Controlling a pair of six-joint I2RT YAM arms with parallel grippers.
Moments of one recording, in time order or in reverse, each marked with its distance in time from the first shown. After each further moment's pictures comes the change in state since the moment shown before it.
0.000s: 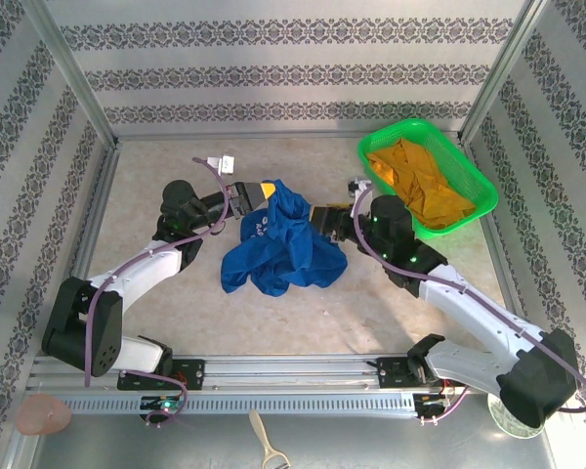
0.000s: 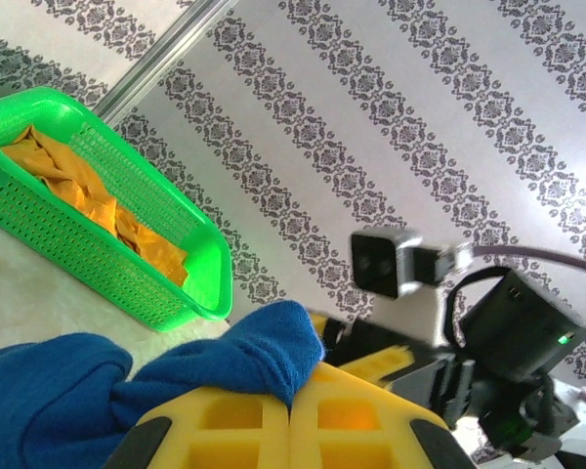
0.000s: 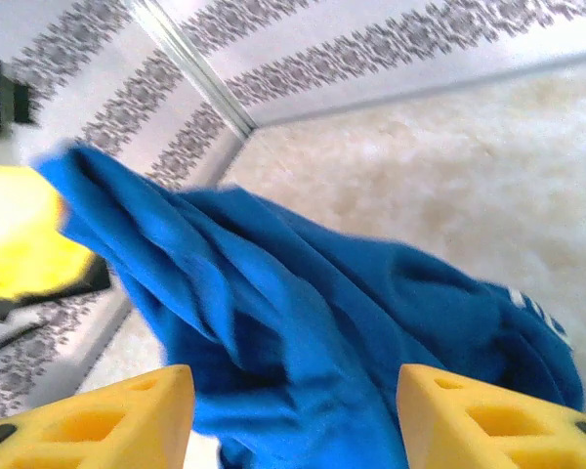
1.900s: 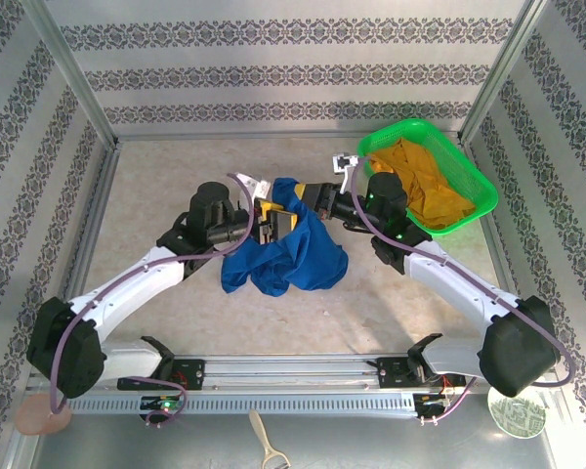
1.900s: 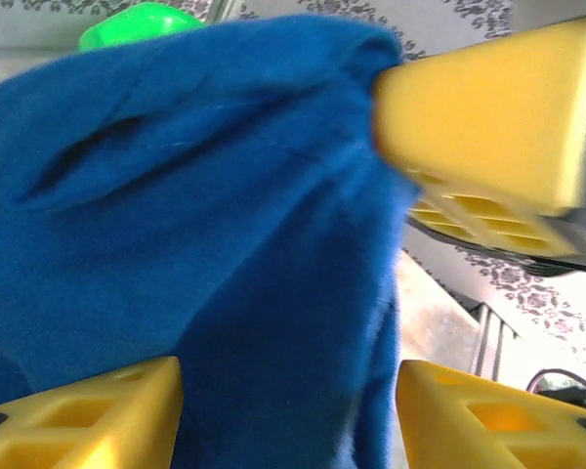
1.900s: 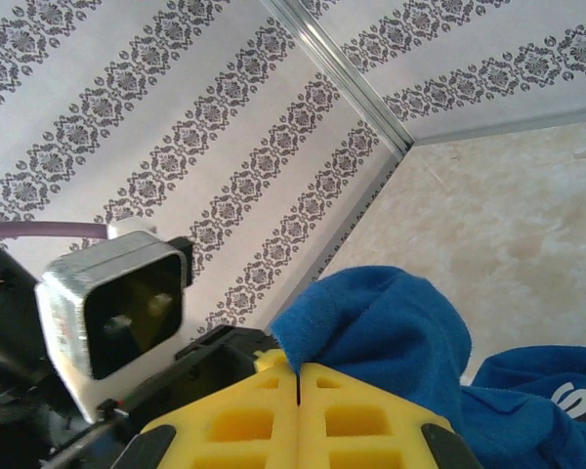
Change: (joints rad) left arm -0.229 -0.111 0.126 -0.722 -0.340 0.589; right arm -0.054 0.183 0.089 0.296 -0.328 0.189
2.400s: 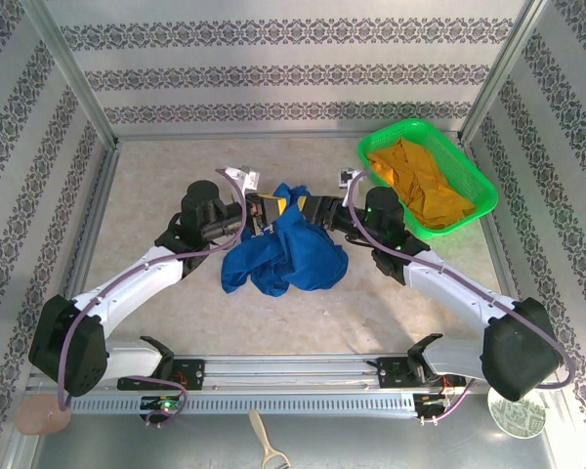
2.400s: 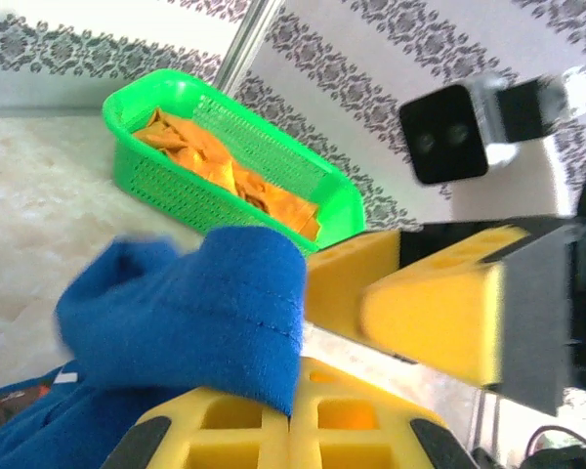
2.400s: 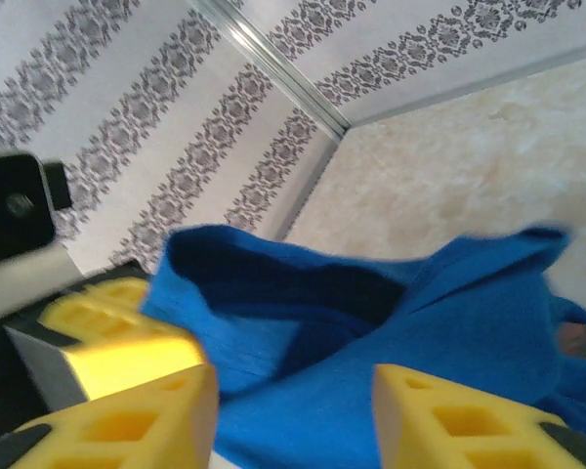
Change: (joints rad) left arm 0.072 0.003 -0.064 0.230 0.050 -0.111; right arm 0.000 -0.024 -0.136 0.018 0.111 0.019
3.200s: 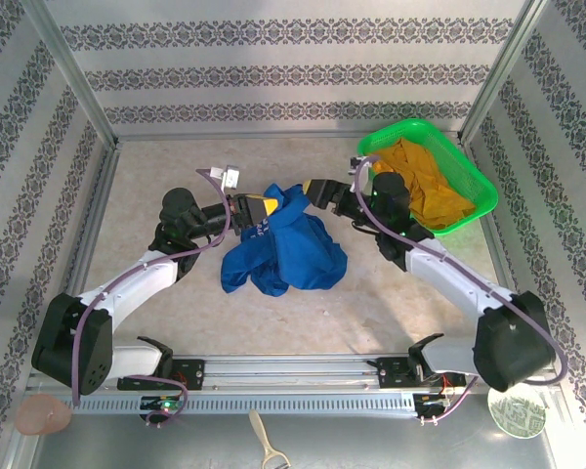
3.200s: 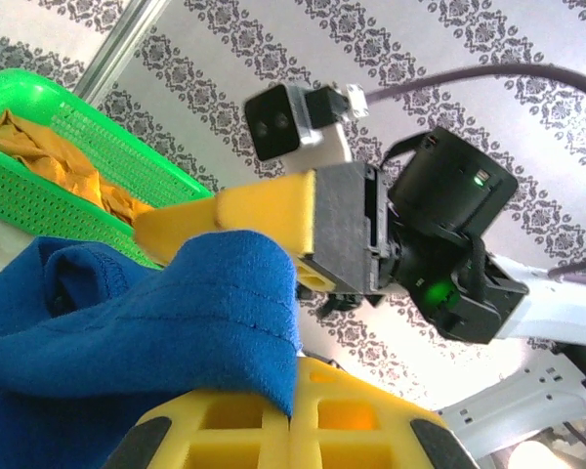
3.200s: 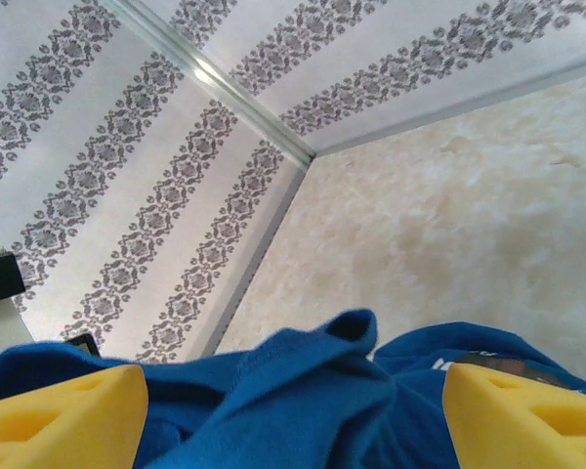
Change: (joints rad) left arm 0.117 0.010 -0.116 0.388 0.326 -0.309; right arm -0.091 0.084 0.112 -0.058 -0.037 0.006
